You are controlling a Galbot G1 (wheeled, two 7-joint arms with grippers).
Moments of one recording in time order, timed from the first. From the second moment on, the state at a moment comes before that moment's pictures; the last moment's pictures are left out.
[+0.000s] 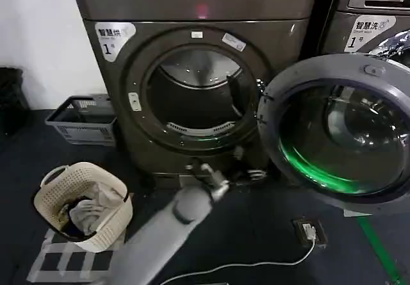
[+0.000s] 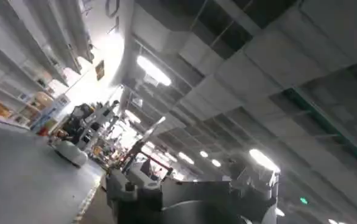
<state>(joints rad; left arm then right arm) 0.70 -1.16 0.12 -1.70 -0.36 0.32 0.05 -1.69 1.18 2.05 1.26 -0.02 0.24 0.29</state>
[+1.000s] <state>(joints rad) 0.49 -0.80 -0.01 -1.52 -1.02 0.74 -0.31 -1.68 1.22 1.93 1.28 -0.03 0.31 0.27</state>
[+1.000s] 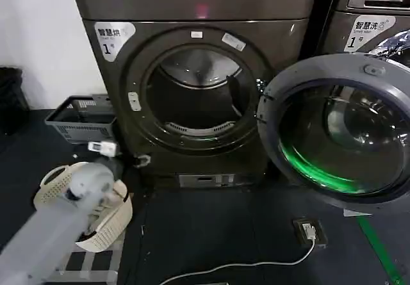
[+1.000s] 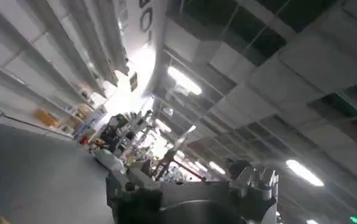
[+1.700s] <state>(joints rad) 0.11 -0.89 0.25 -0.89 0.36 0.24 0.37 -1.67 1.24 1.90 1.28 -0.02 0.35 0.25</state>
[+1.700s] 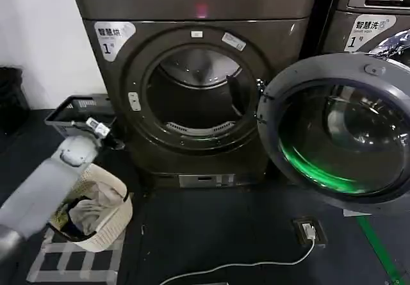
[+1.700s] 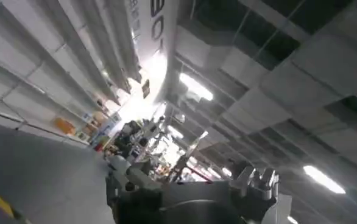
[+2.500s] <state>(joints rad) -0.04 -0.98 0.11 -0.65 1.78 -0.81 0.19 -1.66 1.27 1.88 1.31 0.03 0.34 0.22</state>
